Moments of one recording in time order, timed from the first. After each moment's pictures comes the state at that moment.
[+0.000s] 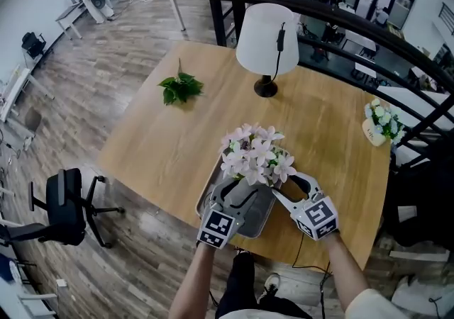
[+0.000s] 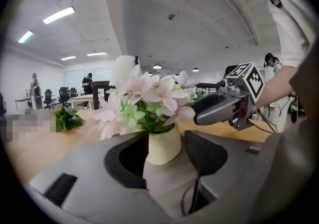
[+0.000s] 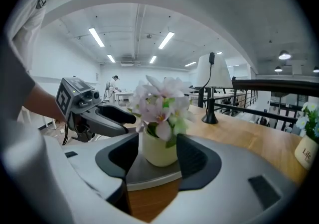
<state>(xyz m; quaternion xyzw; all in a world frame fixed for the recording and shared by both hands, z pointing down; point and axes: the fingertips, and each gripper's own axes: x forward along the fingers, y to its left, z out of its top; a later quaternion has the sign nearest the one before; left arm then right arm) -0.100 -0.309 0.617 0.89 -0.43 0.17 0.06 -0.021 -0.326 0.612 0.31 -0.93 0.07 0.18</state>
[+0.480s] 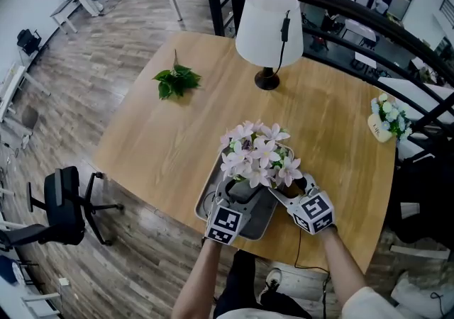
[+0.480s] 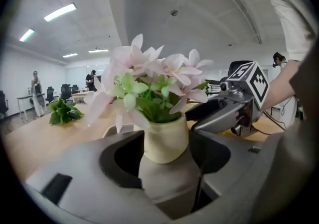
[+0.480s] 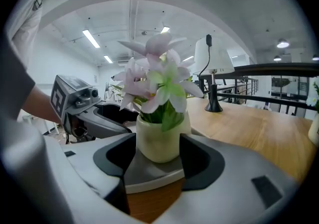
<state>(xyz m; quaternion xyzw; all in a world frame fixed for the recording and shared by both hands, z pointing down) -0.094 -0.329 0.650 0.88 -0.43 0.18 0.07 -0.036 -0.341 0.657 0.31 -0.93 0.11 0.19</state>
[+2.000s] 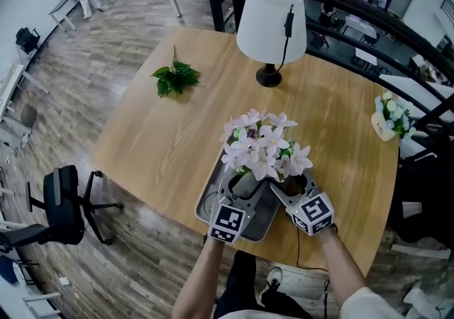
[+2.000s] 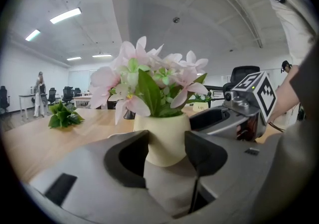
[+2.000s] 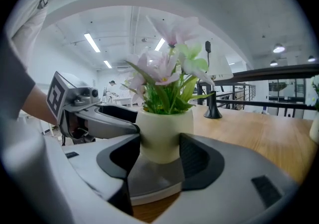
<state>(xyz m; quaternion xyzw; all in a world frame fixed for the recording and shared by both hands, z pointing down) -0.096 -0.335 0.638 0.88 -0.45 0.14 0.06 -0.051 -0.339 0.655 0.32 -0.93 0.09 0.15</state>
